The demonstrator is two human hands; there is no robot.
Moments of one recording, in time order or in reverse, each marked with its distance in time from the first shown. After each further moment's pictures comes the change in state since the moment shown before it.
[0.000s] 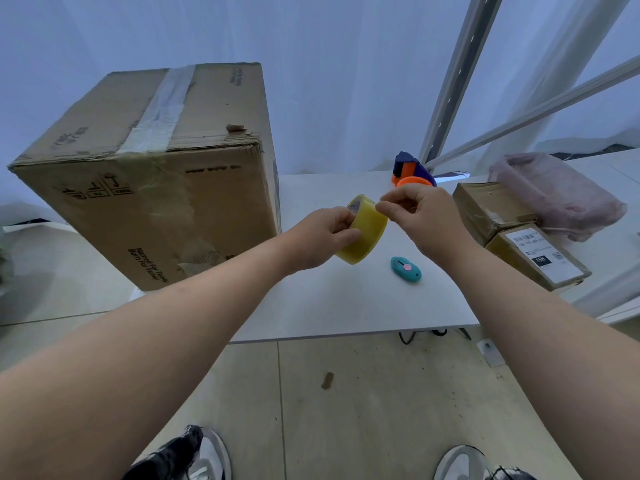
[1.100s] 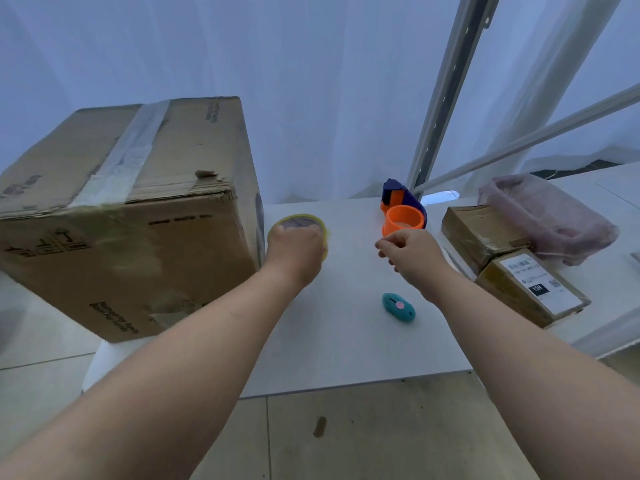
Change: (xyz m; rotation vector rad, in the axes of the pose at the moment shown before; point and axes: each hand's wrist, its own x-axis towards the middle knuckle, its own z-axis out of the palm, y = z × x) left_hand 0.076 -0.034 -0.004 1.061 0.340 0.010; right_hand 0.036 0.043 0.018 0.104 -0.099 0.405
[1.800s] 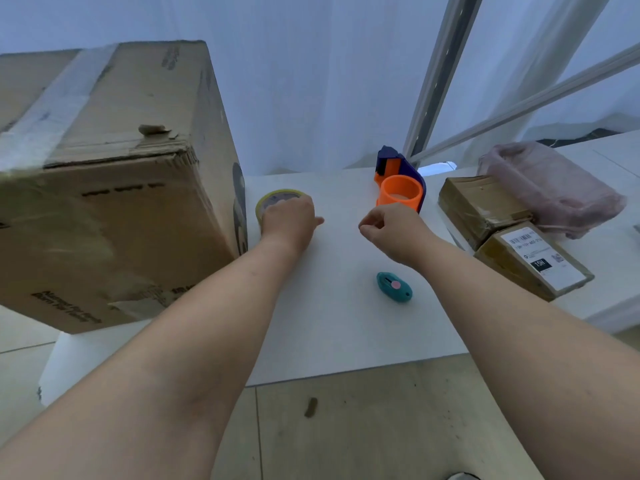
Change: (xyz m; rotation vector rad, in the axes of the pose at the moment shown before) left_hand 0.042 0.006 0.047 -0.118 -0.124 -0.117; right_hand 0.029 0.016 0.016 -0.314 -0.131 -0.106
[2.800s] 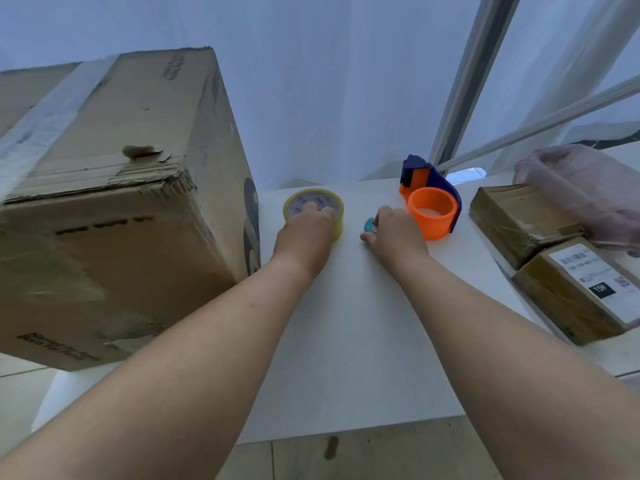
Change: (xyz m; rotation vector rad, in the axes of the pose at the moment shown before) left_hand 0.003 -0.007 -0.005 -0.113 0.014 0.037; right_hand 0.079 0.010 0.054 -0.250 0.149 0.061
